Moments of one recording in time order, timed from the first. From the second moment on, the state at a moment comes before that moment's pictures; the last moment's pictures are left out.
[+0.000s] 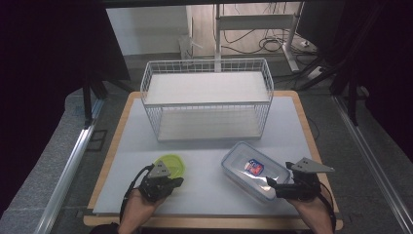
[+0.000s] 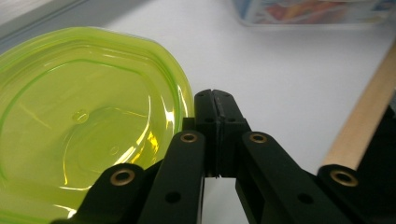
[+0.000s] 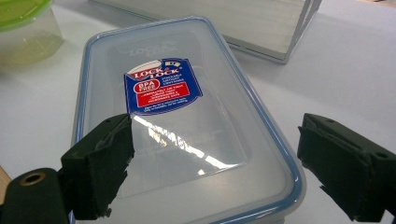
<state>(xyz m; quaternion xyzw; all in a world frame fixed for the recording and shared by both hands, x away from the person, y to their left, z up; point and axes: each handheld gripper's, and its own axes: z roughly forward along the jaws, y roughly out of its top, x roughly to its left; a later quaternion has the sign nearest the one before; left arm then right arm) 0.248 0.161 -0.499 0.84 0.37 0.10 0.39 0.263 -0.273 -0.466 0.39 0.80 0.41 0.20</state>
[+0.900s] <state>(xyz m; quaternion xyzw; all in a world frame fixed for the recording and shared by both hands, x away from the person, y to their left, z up) 0.274 0.156 -0.489 0.83 0.36 0.13 0.41 0.261 -0.290 -0.457 0.42 0.78 0.43 0.17</state>
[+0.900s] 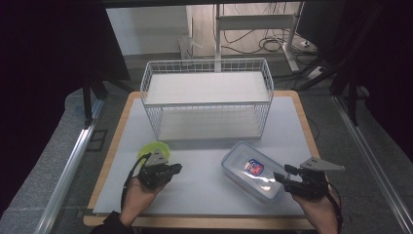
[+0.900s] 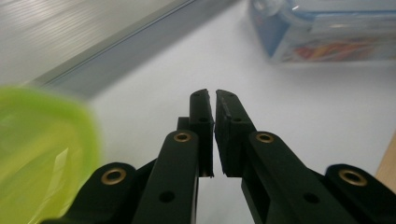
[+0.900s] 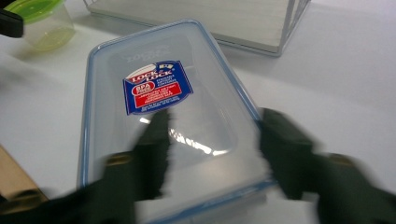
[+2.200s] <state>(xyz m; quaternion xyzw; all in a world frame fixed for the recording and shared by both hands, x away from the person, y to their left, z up) 0.339 0.073 -0.510 0.83 0.35 0.06 0.42 0.302 -0.297 -0.490 0.50 0.79 0.34 0.13</state>
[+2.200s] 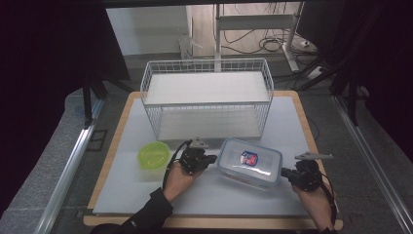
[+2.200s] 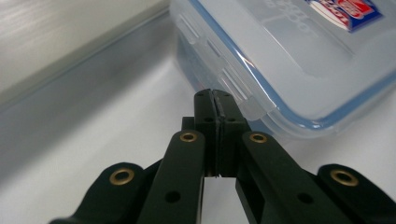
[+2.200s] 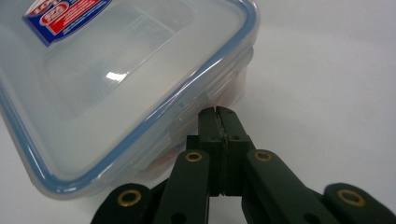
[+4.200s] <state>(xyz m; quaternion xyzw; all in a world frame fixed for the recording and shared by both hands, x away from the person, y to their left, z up) 0.242 0.165 -0.507 0.82 0.38 0.17 0.39 0.294 -0.247 -0.480 0.37 0.83 0.37 0.17</state>
